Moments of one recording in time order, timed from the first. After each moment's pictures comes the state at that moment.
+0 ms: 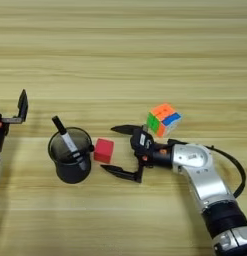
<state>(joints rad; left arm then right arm) -0.14 0.10 0.13 0.32 -0.08 -0.47 -0.11 -0.23 -0.43 0.22 0.32 0.17 -0.27 1.10</state>
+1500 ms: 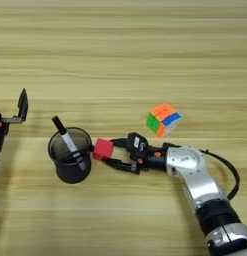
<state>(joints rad) -0.12 0.10 0.12 0.29 -0.08 -0.47 -0.11 -0.26 -0.40 0.23 0.42 0.12 -0.27 1.07</state>
